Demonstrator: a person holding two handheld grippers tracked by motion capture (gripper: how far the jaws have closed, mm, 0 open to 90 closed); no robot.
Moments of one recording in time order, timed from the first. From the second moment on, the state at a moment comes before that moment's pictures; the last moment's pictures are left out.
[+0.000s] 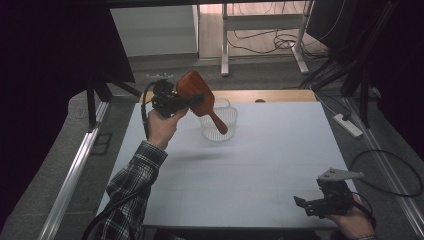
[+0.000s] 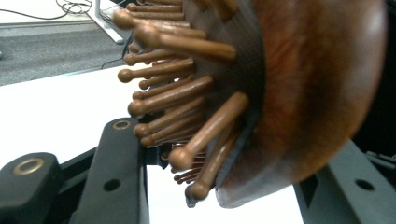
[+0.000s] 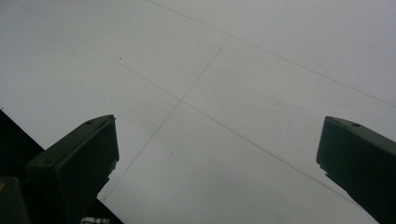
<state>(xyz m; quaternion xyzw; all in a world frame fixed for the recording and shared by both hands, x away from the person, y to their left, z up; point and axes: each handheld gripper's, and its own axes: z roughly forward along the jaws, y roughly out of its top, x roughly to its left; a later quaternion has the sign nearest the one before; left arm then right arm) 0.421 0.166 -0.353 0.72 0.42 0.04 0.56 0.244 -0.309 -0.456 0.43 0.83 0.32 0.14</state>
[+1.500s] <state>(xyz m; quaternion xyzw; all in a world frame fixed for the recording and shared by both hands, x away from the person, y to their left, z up) 0.466 0.143 -0.371 0.72 0.46 0.08 0.52 0.240 -0.314 -0.455 0.44 0.82 0.34 0.13</state>
